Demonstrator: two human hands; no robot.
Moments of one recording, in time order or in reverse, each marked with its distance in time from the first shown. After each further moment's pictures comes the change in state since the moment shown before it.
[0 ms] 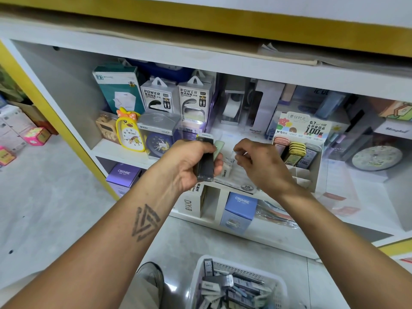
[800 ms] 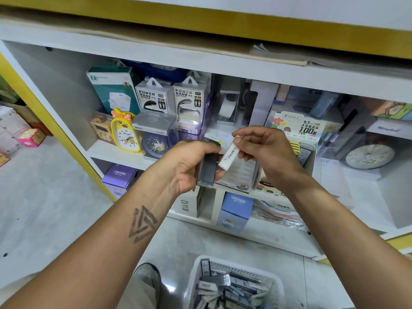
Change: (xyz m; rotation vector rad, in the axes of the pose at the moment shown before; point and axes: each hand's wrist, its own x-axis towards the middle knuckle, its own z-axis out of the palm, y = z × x) left_hand -0.006 -0.002 0.007 0.071 -0.101 0.007; right_hand 0.009 -0.022 -0.034 0.815 0.027 0.376
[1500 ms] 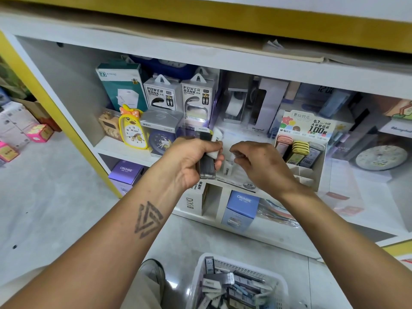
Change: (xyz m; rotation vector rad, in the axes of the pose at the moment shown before) left_hand 0.001 0.002 -0.009 -0.148 0.110 0.080; right_hand -0.001 0.028 0.011 -0.948 -0.138 -0.439
